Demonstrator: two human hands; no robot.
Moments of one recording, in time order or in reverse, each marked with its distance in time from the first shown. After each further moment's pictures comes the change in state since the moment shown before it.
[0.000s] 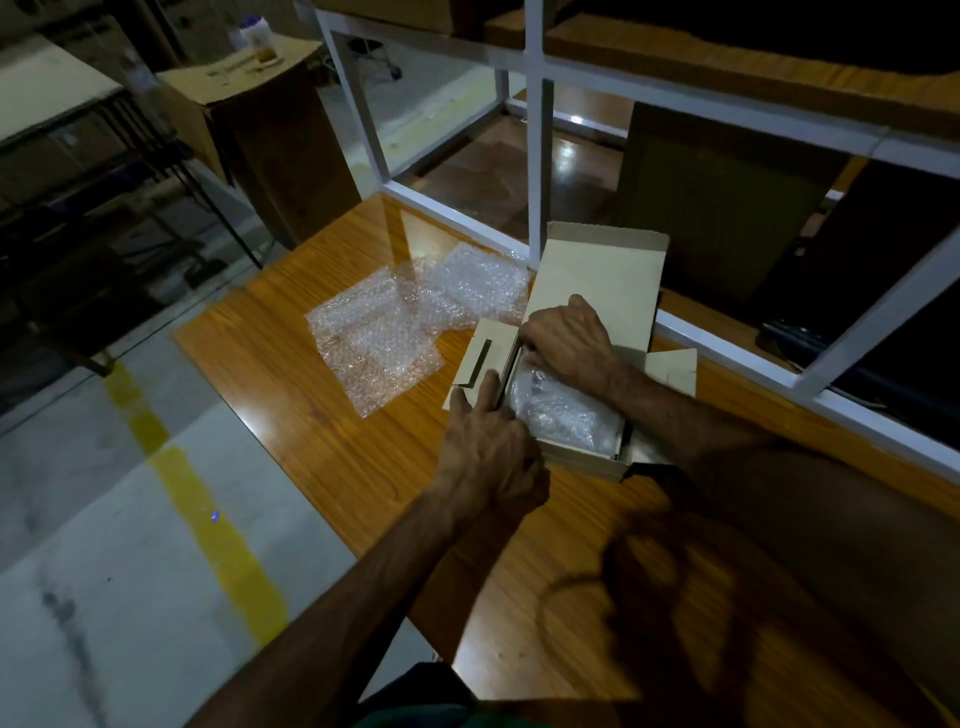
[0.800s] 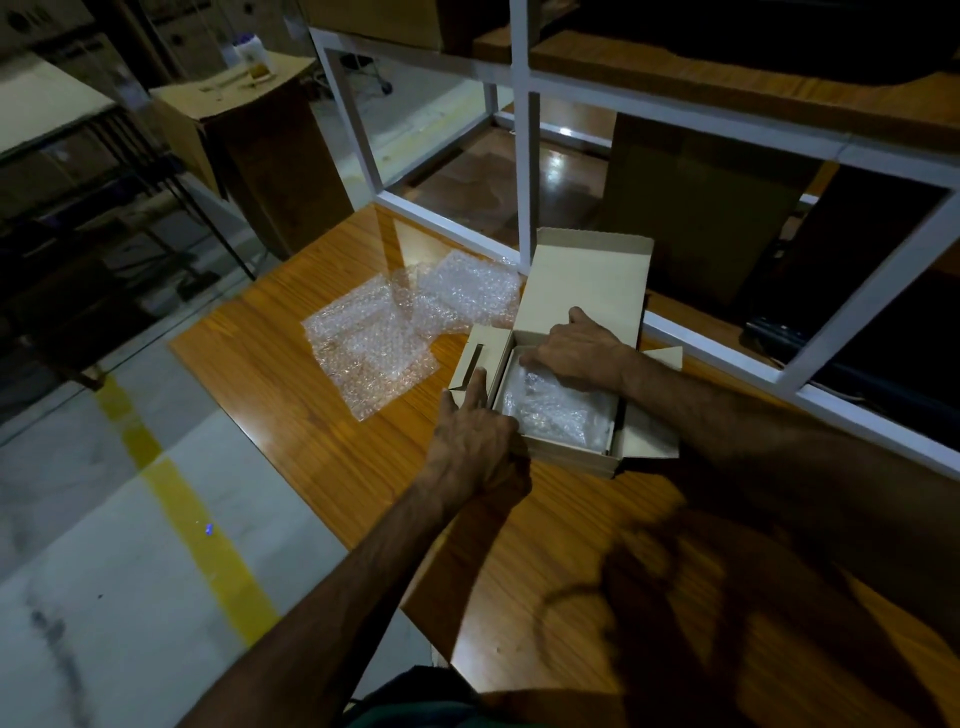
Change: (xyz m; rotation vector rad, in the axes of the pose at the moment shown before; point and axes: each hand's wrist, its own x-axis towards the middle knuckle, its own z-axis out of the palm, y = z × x) left_hand 0.003 -0.011 0.007 -0.068 -0.160 0.004; right_hand -0.022 0.015 -0.018 -0.114 -0.271 -0.178
